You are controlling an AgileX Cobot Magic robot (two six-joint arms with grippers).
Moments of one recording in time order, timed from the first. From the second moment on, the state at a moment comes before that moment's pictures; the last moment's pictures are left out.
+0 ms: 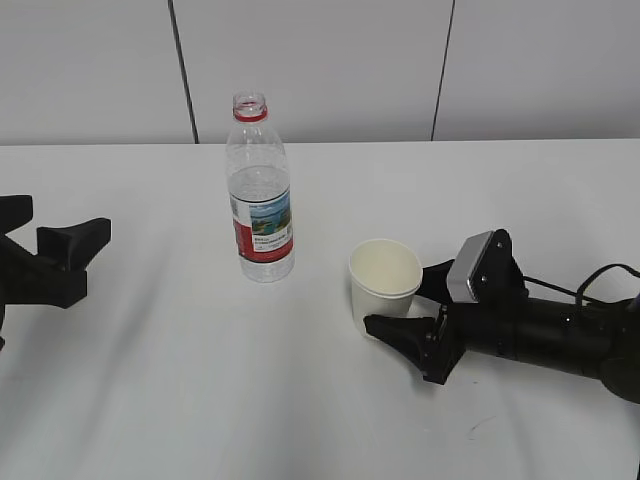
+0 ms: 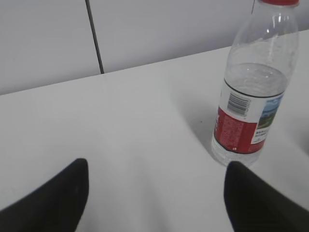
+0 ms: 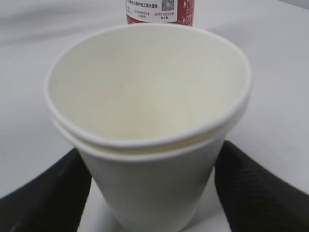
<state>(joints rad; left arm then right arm) -0.29 1.28 -0.31 0.10 -0.58 0.01 0.09 2.21 -0.72 -0.89 -1.15 0.08</state>
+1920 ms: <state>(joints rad) -0.29 1.99 -0.76 0.60 -0.99 -0.35 0.09 2.12 -0.72 -0.74 -1.15 0.08</state>
